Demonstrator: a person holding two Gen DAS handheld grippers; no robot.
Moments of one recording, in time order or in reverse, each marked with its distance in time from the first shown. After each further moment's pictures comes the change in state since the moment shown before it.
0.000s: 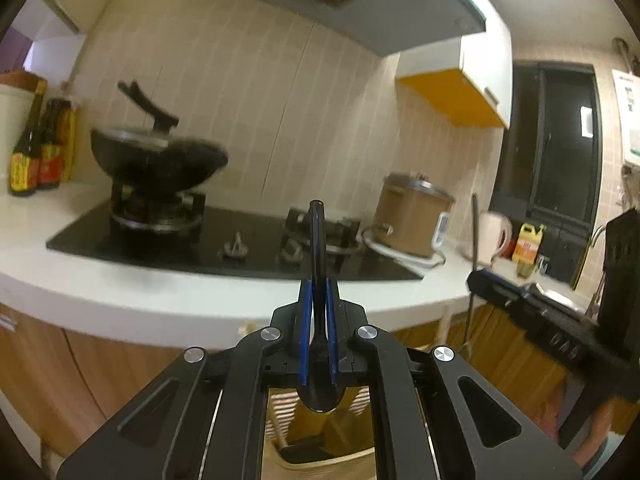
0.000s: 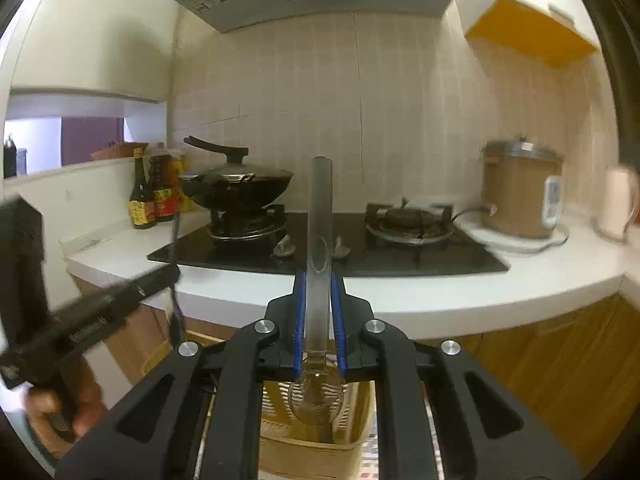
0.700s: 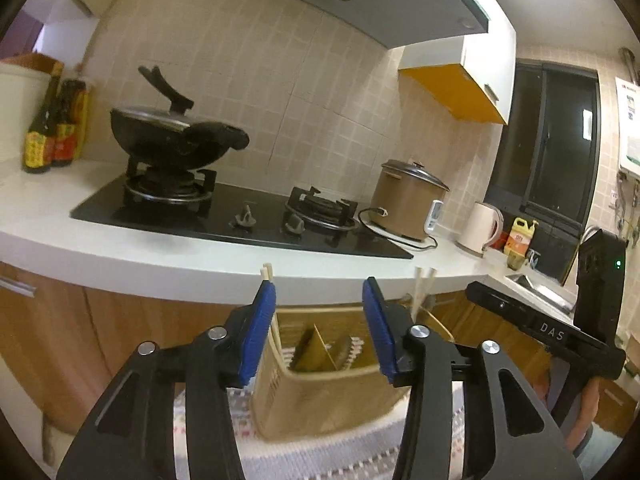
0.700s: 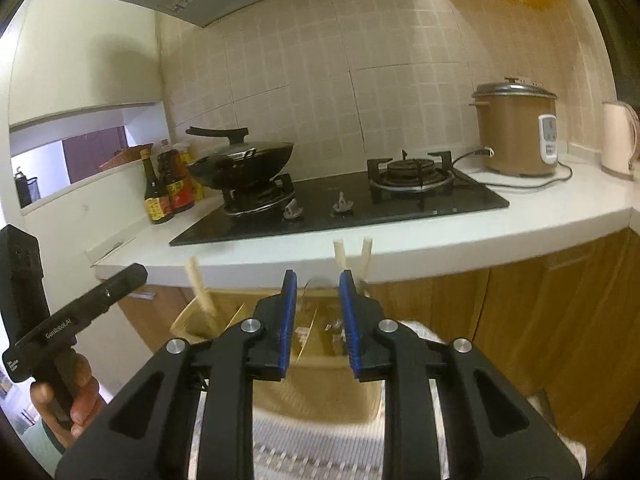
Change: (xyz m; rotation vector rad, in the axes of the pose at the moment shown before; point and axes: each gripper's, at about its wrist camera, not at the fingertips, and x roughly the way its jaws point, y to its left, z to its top) left arm -0.067 0.004 -0.009 -0.032 0.056 -0.008; right arm -0.049 -0.018 -0.025 0.125 0.113 0.055
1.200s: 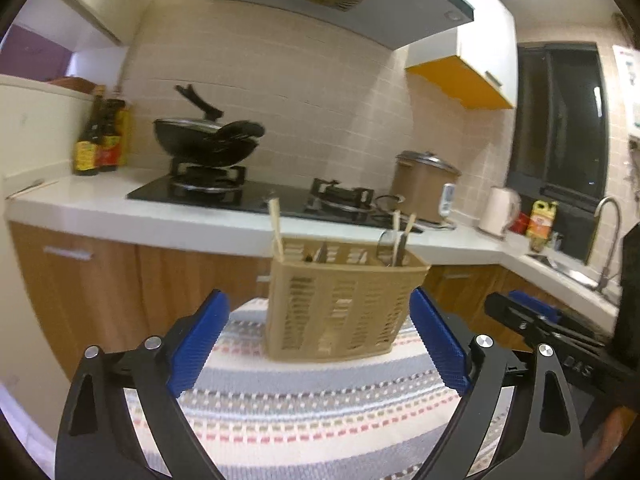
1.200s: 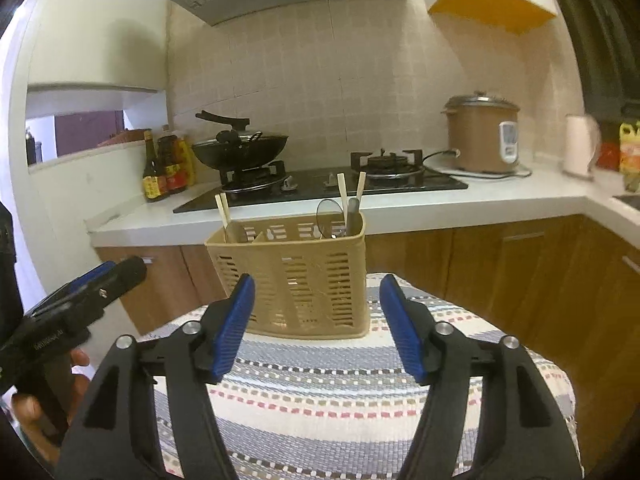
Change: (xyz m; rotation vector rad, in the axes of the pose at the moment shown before) left arm -0.072 -0.052 -0.079 0.047 -0.033 0.177; right arm -0.085 0.048 -0.089 -0.067 -0.063 -0.139
